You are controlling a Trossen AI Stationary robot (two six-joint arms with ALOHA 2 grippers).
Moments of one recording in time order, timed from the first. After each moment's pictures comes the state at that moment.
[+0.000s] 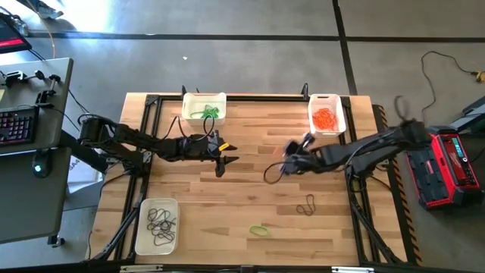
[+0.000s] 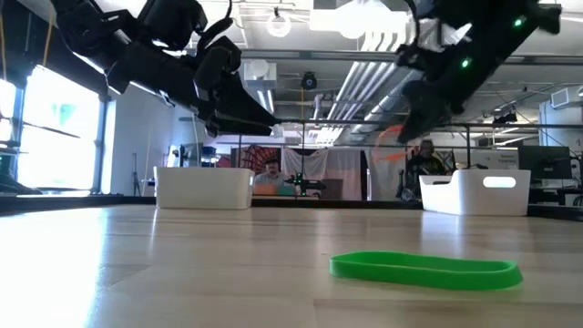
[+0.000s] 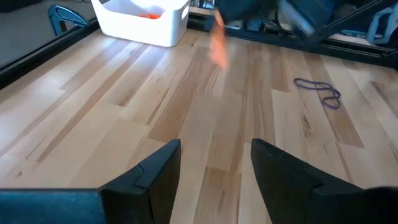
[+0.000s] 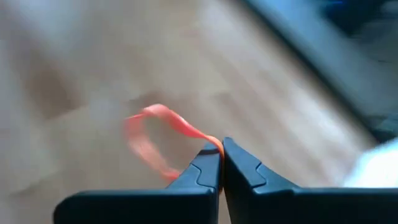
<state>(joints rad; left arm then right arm) 0.06 1.49 0.55 0.55 -0.10 -0.15 0.16 1.35 0.75 -0.43 0.74 0.50</state>
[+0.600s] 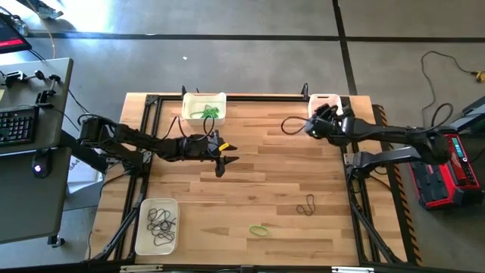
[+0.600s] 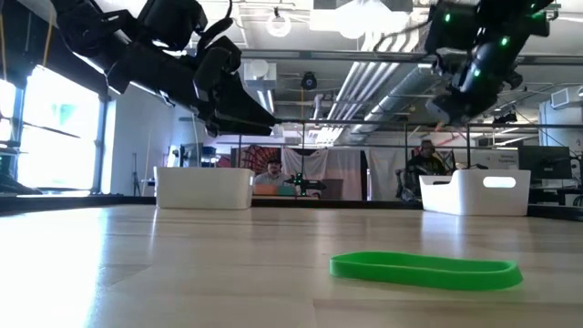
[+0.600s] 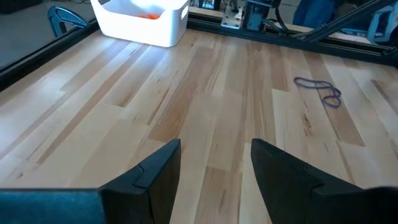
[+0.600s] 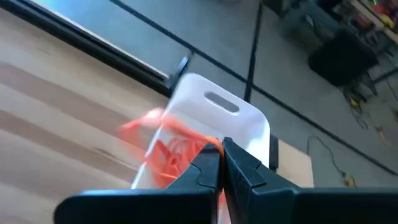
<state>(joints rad) 0.06 1.49 0.55 0.55 -0.10 -0.14 -0.31 1.07 0.75 -0.85 0.96 0.54</state>
